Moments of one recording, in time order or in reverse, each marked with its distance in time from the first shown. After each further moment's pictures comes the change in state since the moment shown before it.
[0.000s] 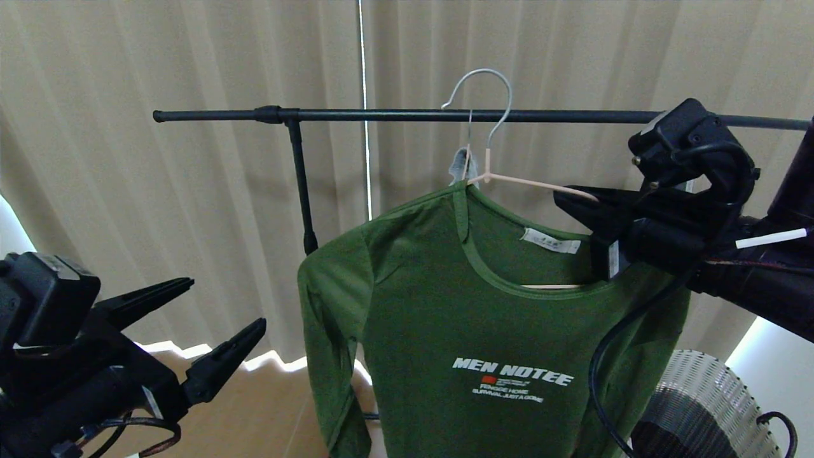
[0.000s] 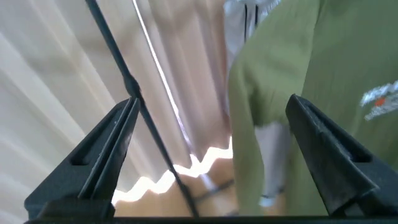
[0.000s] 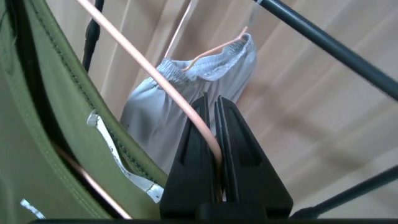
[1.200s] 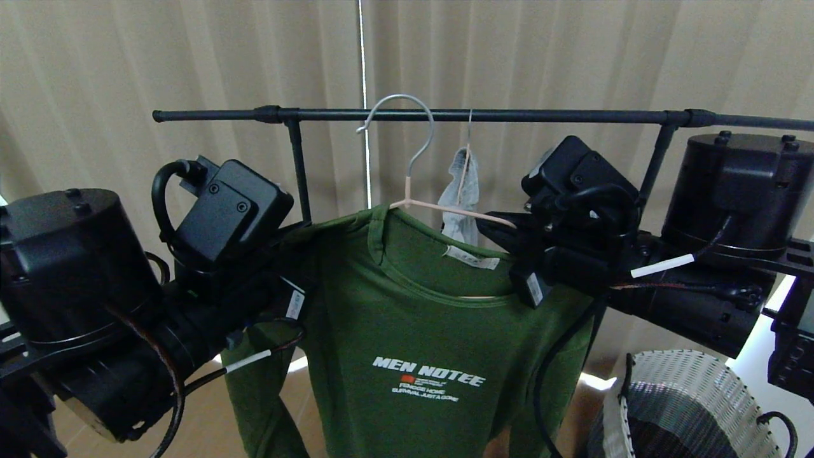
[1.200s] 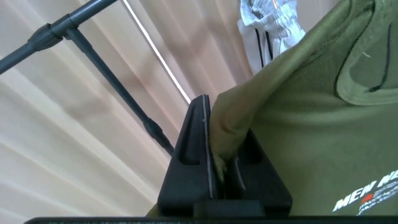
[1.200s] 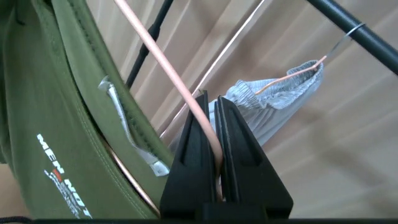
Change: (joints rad) left arm -0.257 0.309 -0.380 0.019 0.325 0.263; right arm 0.145 0.140 -0.079 0.012 0.024 -0.059
